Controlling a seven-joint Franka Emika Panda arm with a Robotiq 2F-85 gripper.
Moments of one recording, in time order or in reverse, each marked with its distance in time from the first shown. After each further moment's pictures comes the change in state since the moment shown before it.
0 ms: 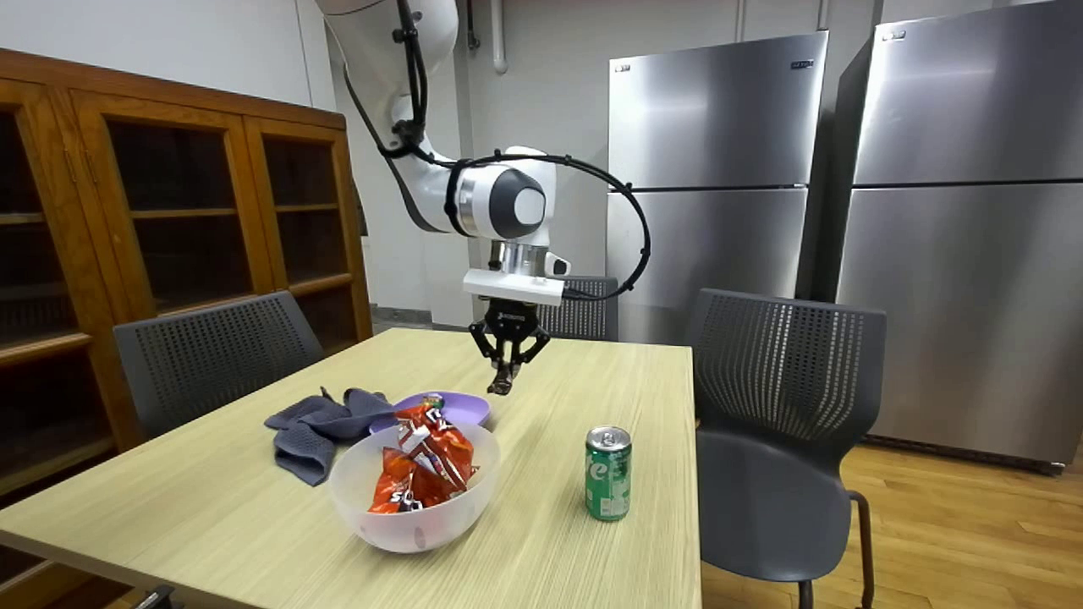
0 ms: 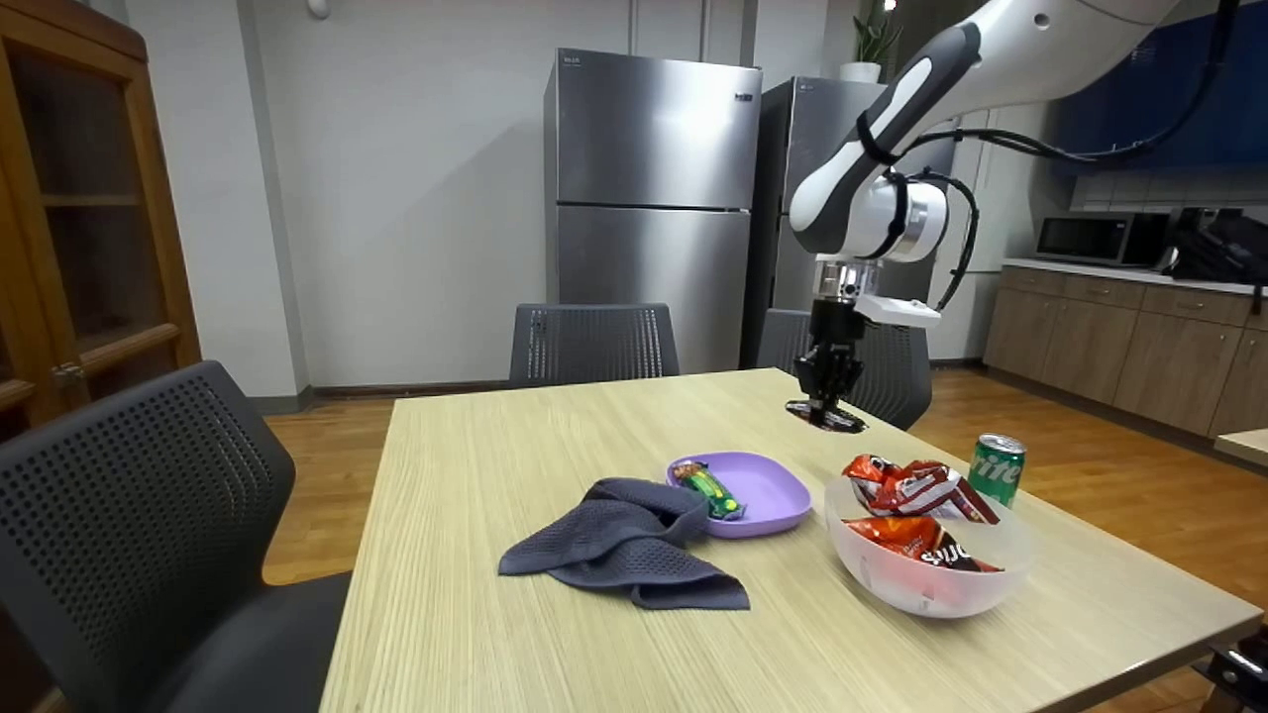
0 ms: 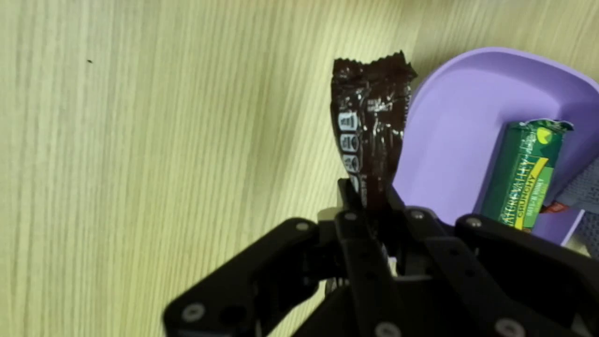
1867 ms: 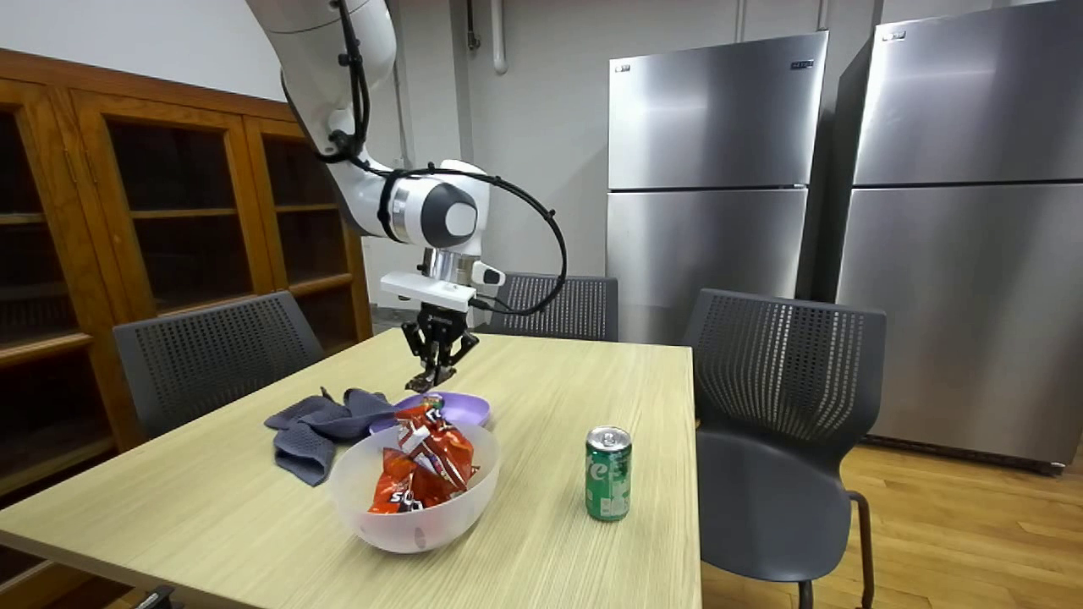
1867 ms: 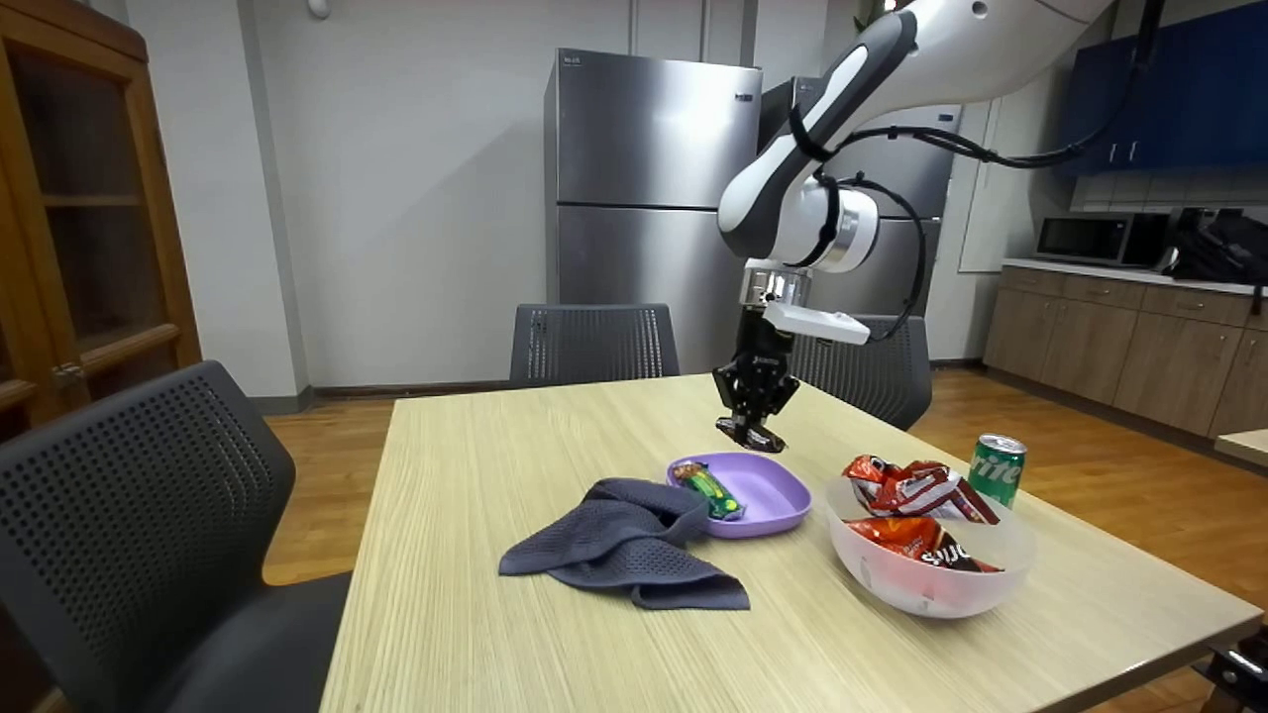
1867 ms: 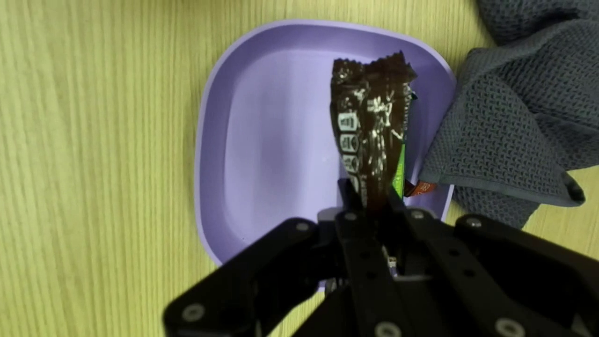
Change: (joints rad) arm 0.150 0.013 0.026 -0.016 0.086 0.018 0.266
